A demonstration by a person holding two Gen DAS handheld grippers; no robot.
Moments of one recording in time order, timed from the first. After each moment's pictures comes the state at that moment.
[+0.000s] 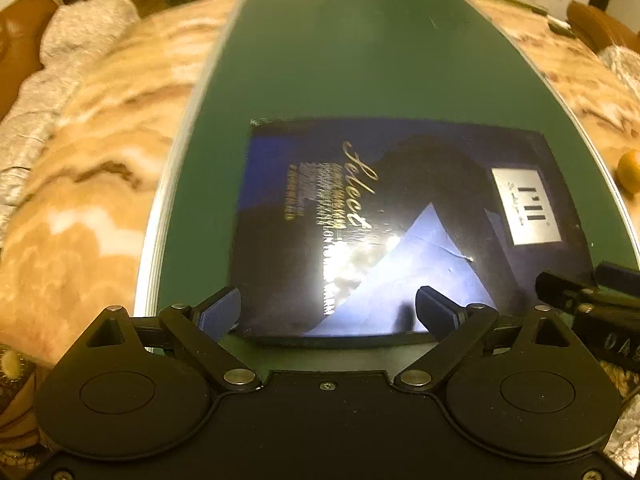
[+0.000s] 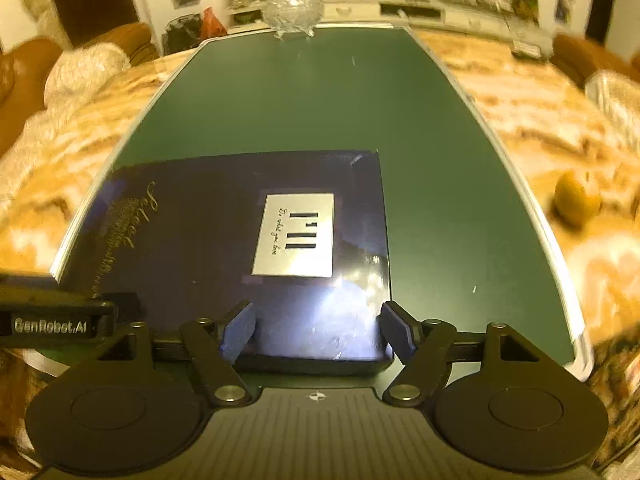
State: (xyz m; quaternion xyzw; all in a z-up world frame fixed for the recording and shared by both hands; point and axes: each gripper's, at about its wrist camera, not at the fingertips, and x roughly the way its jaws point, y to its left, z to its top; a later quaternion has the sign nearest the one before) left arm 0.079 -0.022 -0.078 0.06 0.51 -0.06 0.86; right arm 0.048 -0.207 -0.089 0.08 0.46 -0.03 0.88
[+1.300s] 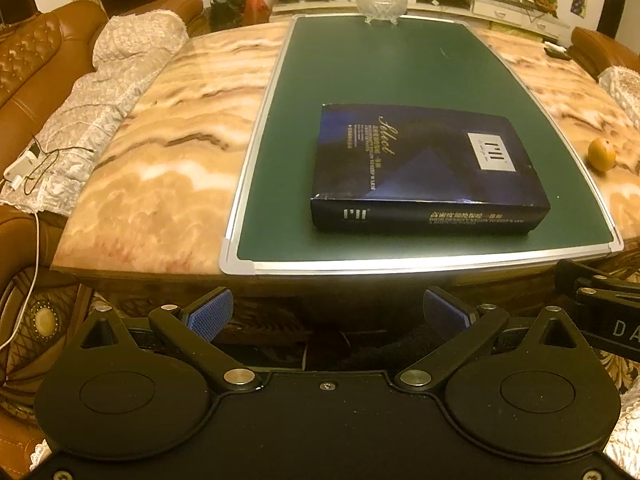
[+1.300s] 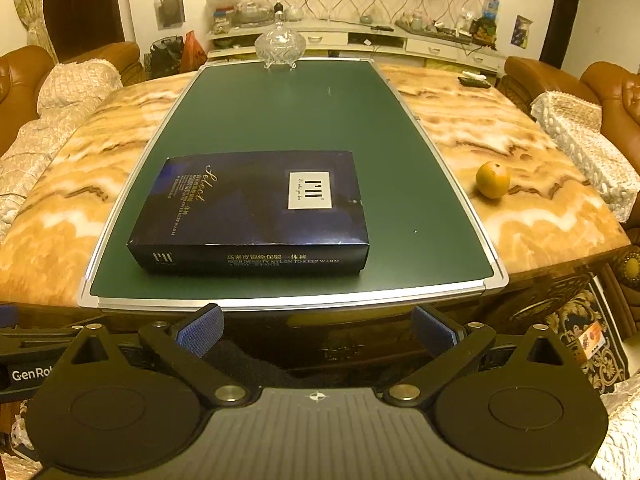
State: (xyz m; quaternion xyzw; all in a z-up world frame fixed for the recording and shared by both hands) left arm -0.066 0.023 -0.022 0.05 0.47 -0.03 0.88; right arm -0.091 -0.149 -0.019 0.03 0.43 -0.08 0.90
